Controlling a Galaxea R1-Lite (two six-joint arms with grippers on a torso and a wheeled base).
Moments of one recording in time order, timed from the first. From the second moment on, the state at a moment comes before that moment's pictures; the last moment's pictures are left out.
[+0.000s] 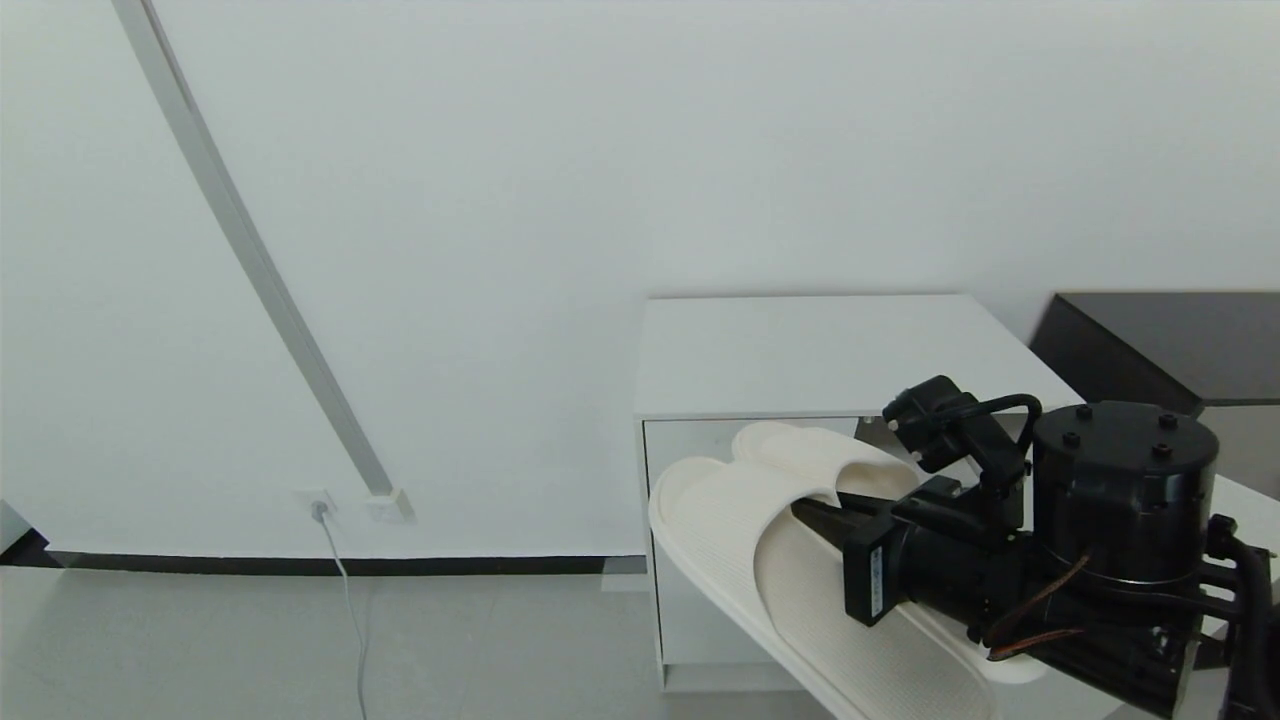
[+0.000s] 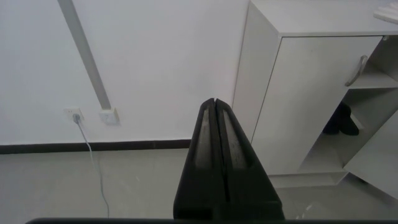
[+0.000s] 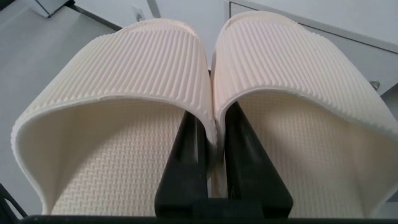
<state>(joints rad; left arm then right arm) 0.00 0.00 0.00 0.00 0.00 0.00 0.81 1.60 -0.62 -0.75 -0.12 0.13</state>
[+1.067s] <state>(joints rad) 0.00 0.00 0.00 0.00 0.00 0.00 0.81 1.62 -0.61 -0.76 -0.12 0.13</state>
